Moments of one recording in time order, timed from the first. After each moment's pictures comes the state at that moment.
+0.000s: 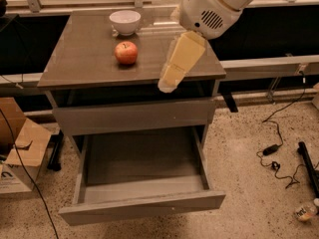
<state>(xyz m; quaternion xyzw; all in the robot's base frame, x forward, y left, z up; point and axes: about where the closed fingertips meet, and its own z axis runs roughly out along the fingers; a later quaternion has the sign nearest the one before) 0.520 -0.027 1.005 -0.64 0.71 0.09 0.29</state>
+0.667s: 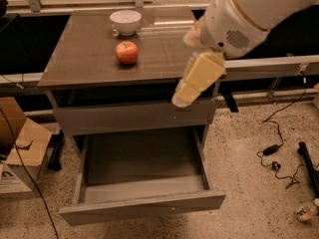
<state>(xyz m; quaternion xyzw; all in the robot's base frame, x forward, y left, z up) 0.478 -0.055 0.994 -0.62 0.72 0.09 0.28</state>
